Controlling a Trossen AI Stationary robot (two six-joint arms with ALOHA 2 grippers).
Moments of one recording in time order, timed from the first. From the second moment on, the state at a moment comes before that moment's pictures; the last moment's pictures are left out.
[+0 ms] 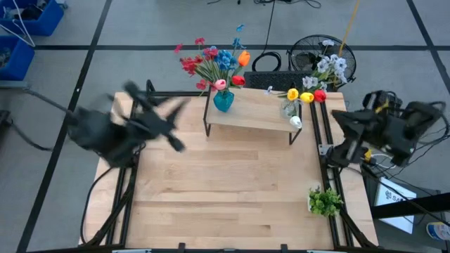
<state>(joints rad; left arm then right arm) -0.53 1.64 2.30 -0.51 -1.27 0.84 1.04 0.95 1.22 0.80 1.22 -1.32</state>
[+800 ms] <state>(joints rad) -0.61 1.16 1.66 -0.90 -0.37 -0.08 1.03 0.71 0.64 0.56 0.89 -0.38</state>
